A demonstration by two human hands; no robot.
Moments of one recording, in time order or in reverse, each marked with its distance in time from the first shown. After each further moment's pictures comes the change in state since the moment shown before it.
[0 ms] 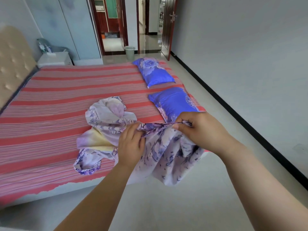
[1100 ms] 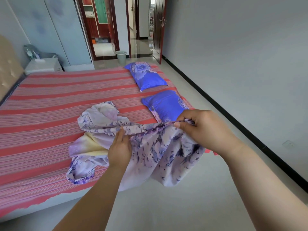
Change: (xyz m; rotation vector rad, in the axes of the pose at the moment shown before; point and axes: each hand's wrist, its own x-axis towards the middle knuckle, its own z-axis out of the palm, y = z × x) left_hand 0.004 -0.023 0.014 0.154 -0.254 -0.208; right_hand -0.005 0.006 -0.019 0.000 0.079 0.039
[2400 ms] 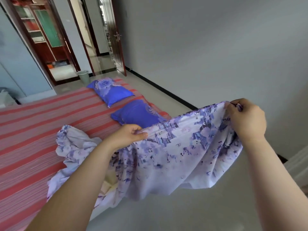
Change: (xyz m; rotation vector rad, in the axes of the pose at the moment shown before) left_hand 0.076 0.185 -0.058 -0.757 -0.828 0.174; right_hand -0.103 0.165 -0.103 -0.020 0.764 0.814
